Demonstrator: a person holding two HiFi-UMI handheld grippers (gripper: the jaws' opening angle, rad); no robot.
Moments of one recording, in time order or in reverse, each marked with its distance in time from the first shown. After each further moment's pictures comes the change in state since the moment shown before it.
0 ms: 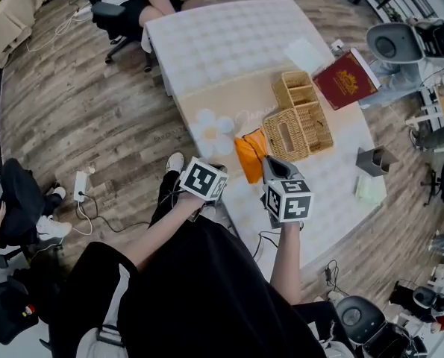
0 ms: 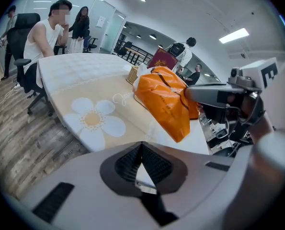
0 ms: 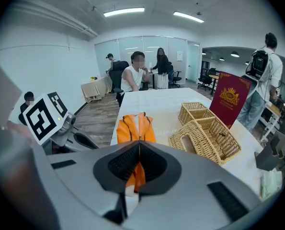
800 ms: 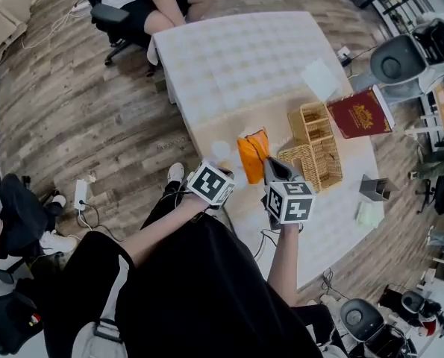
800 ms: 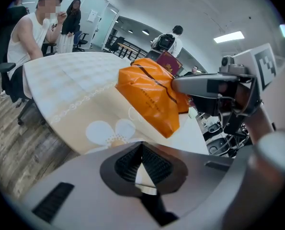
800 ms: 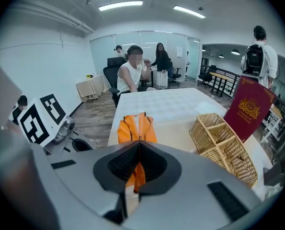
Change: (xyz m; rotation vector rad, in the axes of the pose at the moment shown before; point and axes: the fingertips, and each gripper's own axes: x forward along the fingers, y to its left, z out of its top) left arm -0.002 0.079 0.068 0.068 0.061 -0.101; right arm 0.093 0.007 0.091 0.020 0.043 -0.024
